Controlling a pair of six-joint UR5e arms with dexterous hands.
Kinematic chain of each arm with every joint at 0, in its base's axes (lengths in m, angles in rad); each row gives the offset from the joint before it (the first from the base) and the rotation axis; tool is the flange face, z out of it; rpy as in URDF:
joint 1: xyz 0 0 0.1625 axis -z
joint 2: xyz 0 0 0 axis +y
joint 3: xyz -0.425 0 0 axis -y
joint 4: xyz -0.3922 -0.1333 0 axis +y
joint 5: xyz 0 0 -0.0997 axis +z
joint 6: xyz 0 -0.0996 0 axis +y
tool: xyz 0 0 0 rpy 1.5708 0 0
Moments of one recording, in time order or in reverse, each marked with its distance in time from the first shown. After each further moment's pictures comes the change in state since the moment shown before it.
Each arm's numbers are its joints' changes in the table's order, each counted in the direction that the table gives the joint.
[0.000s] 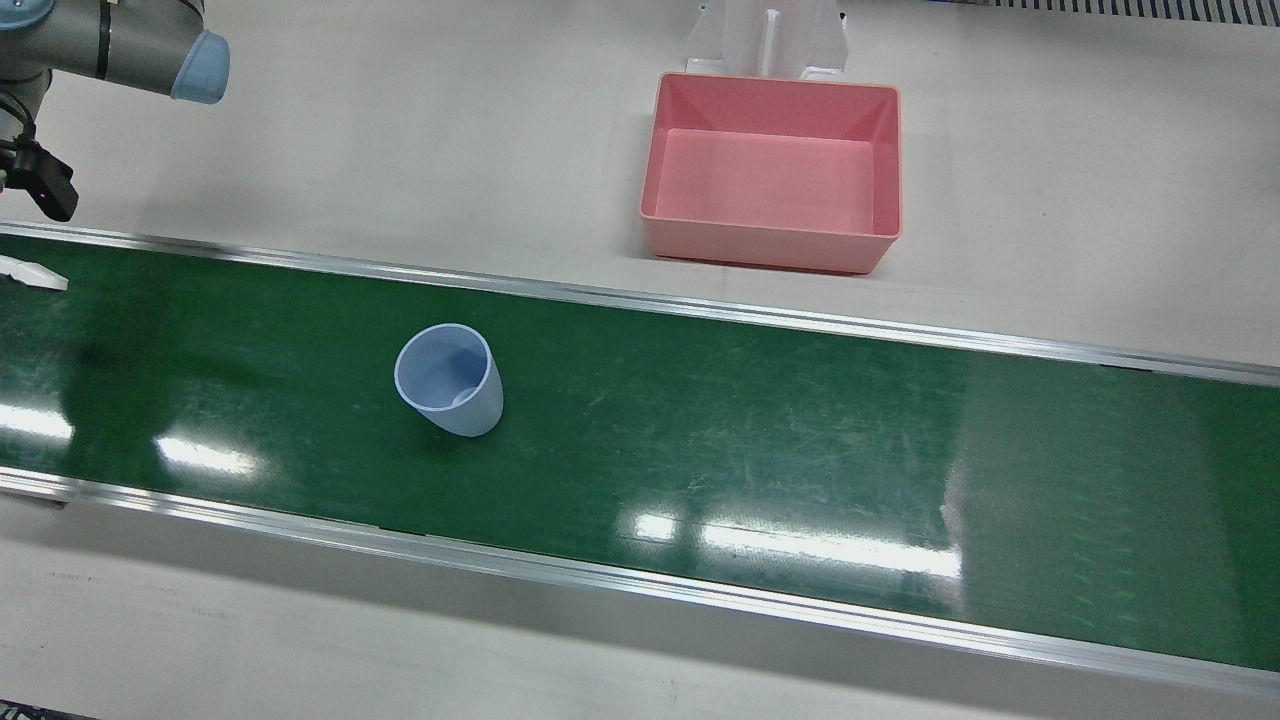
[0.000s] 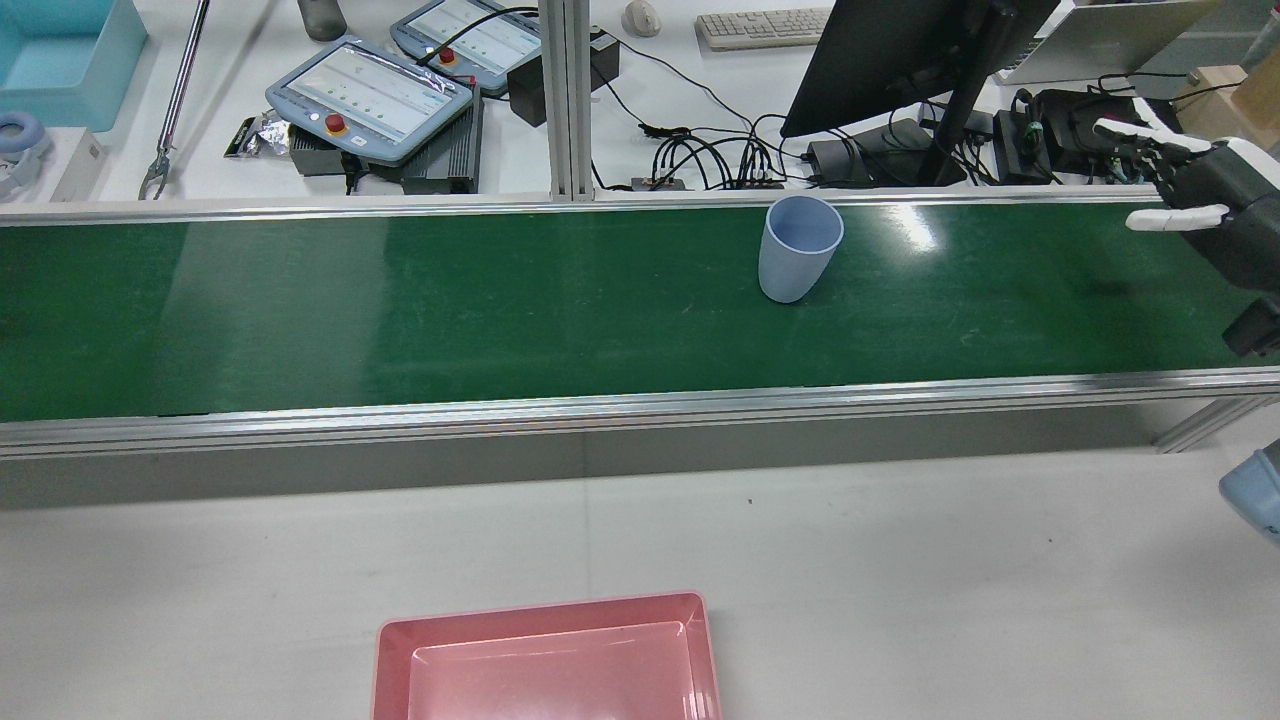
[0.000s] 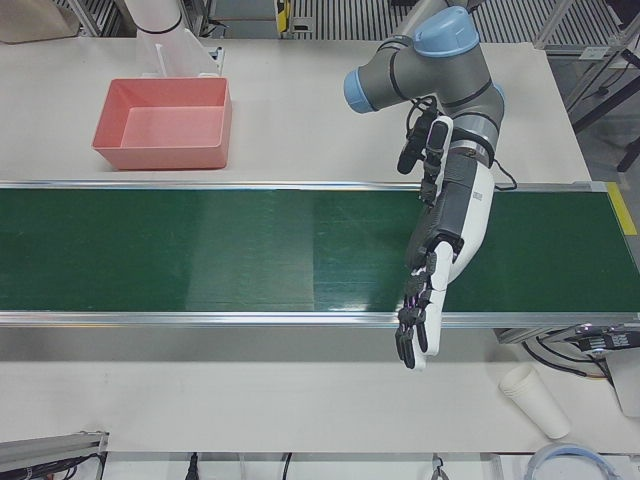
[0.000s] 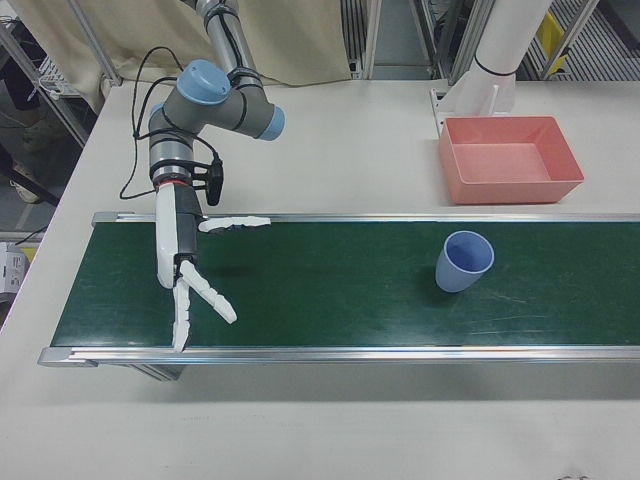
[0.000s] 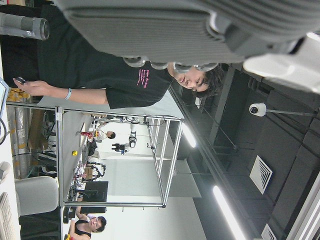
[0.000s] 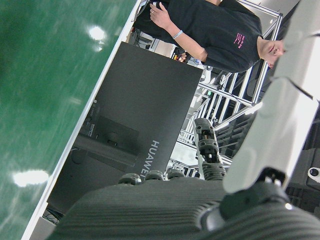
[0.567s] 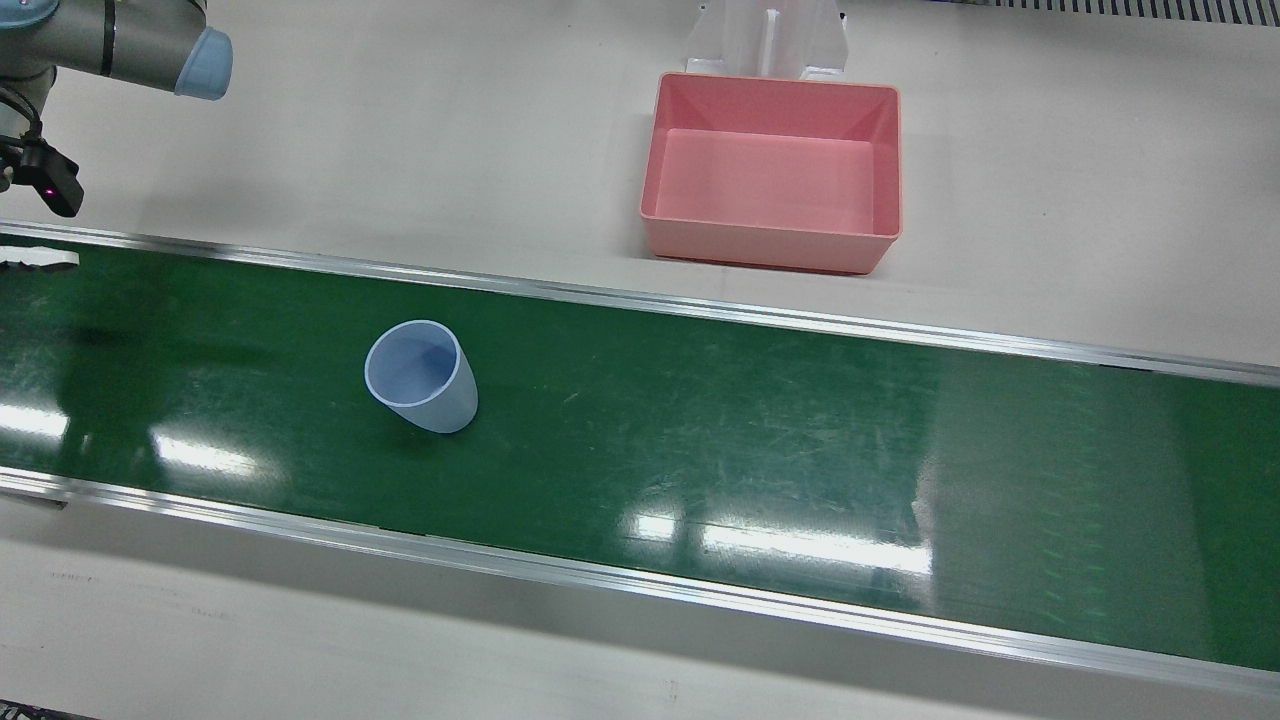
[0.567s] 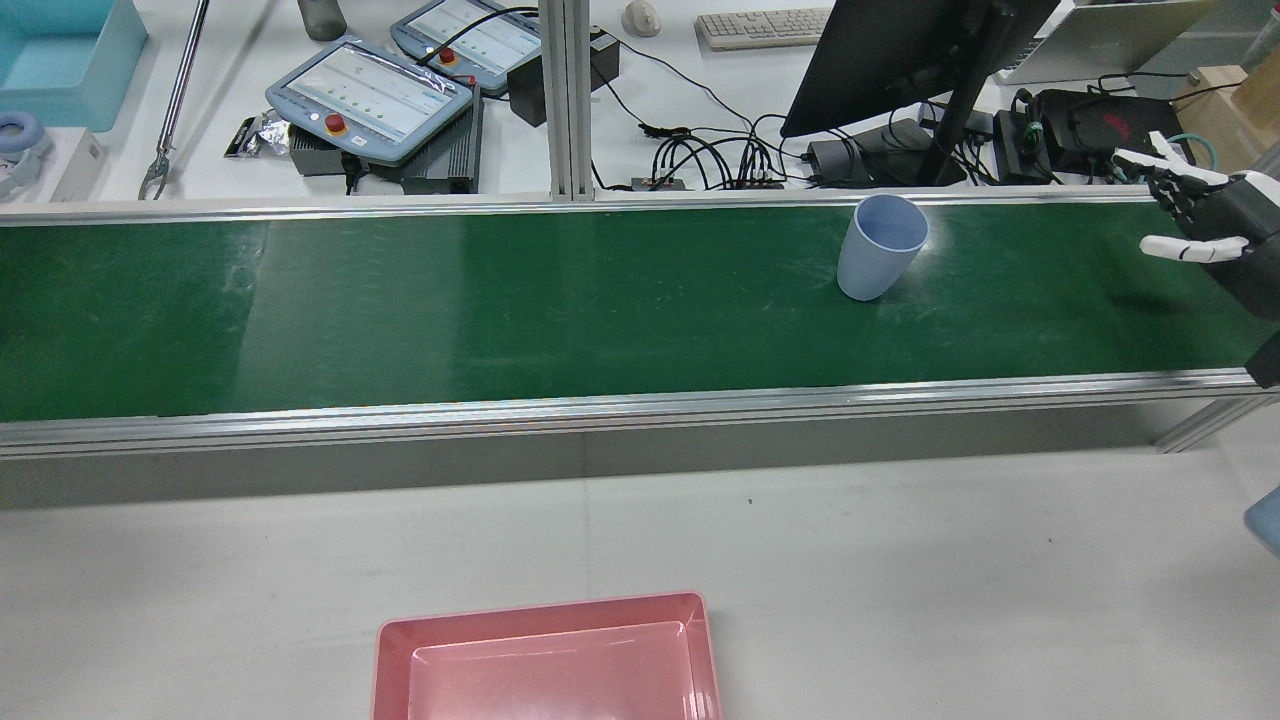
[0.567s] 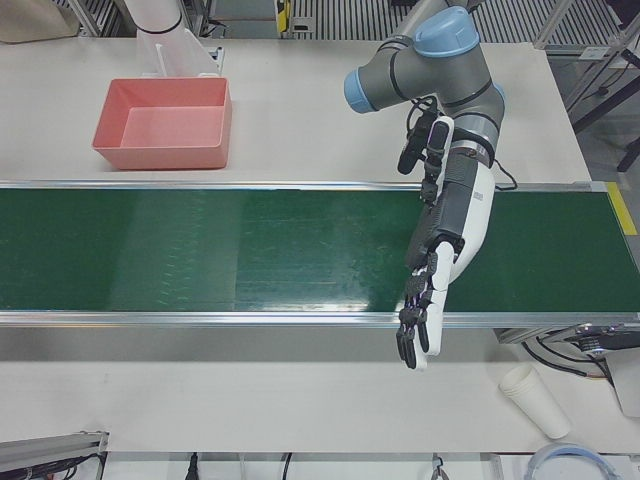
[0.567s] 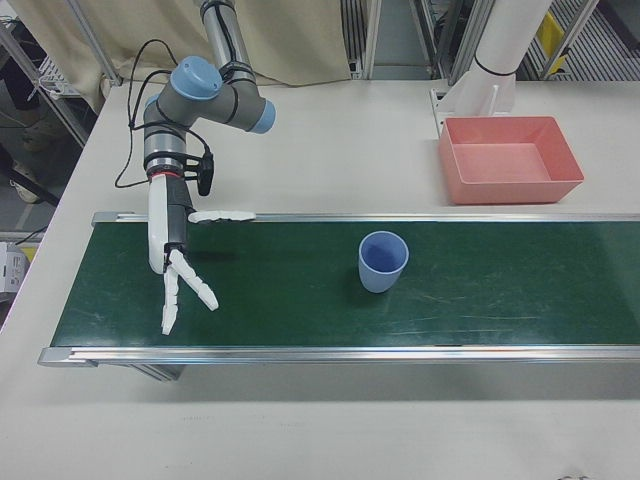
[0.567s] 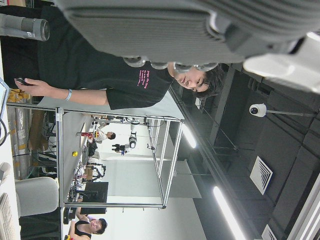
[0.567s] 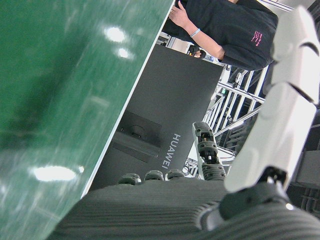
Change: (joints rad) left arm 0.000 -0.001 0.001 0.000 0.001 0.000; right arm 0.012 0.078 0.014 -0.010 0.000 0.003
